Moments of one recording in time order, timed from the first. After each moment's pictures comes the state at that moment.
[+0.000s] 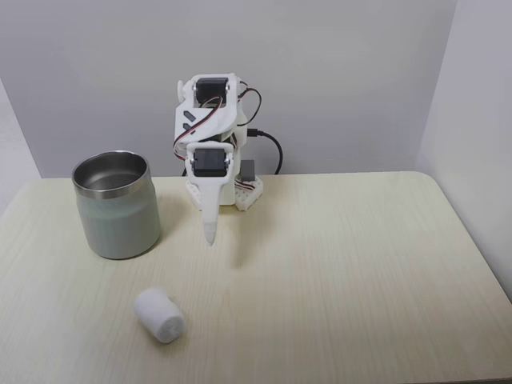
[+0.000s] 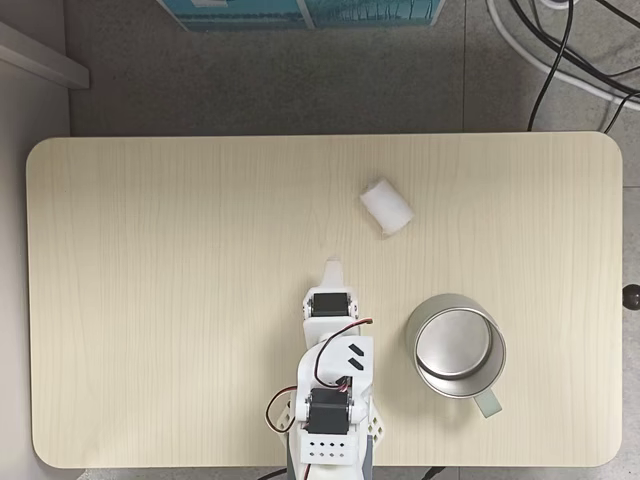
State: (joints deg) arm 0.0 -5.1 10.8 59.2 -3.3
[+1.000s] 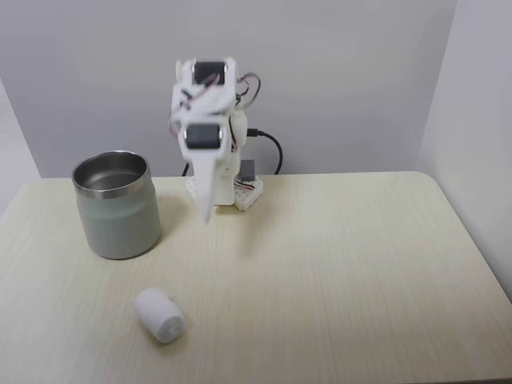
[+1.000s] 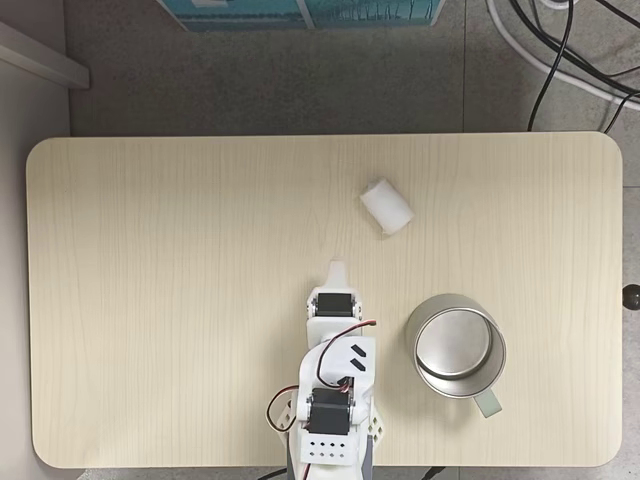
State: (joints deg) arm 0.6 -3.2 24.2 64.2 2.3
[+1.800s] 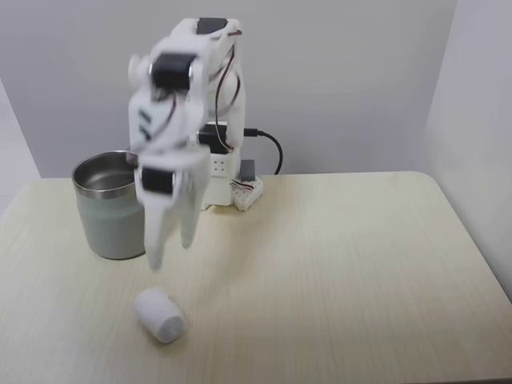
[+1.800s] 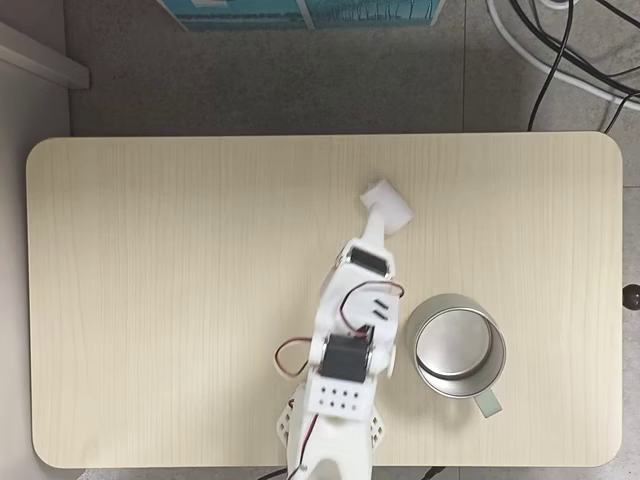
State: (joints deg) arm 8.3 71.5 62.2 70.1 19.1
